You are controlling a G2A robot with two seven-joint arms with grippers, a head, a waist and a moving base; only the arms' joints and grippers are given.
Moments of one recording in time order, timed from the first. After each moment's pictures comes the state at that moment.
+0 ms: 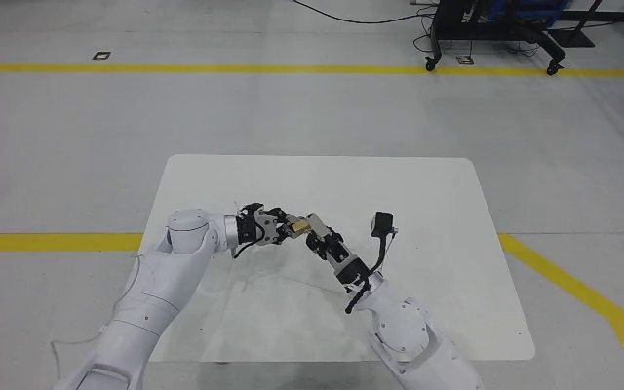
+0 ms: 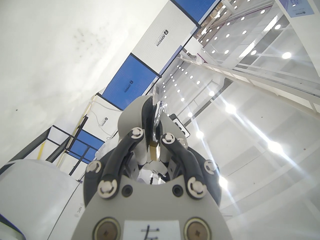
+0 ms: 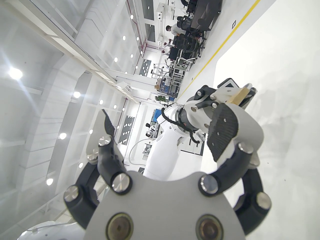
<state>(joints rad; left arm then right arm) 0.96 -1.19 -1.06 -1.15 -0.70 0.50 -0.95 -1.58 -1.33 1.02 -1.87 -0.03 -0.09 0.05</state>
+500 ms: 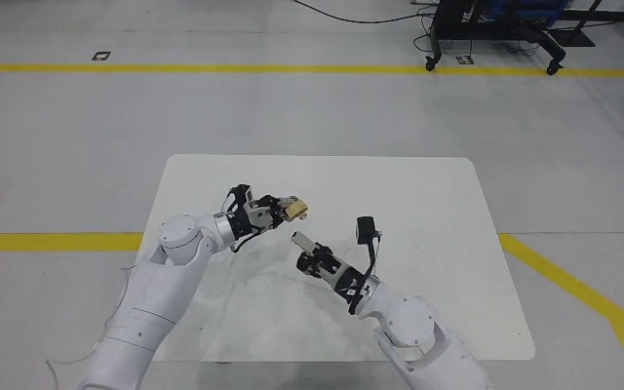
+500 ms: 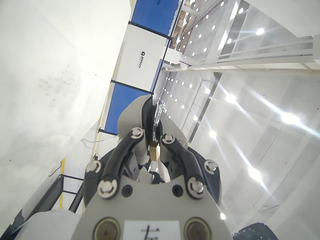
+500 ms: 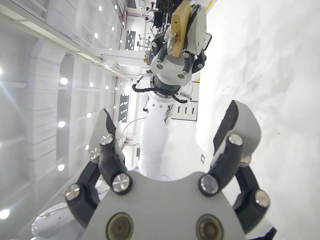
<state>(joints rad) 1.07 -1.17 -1.14 -1.30 -0.67 0.24 -0.85 -1.58 -1.32 1.06 -1.89 0.10 0.08 0.33</state>
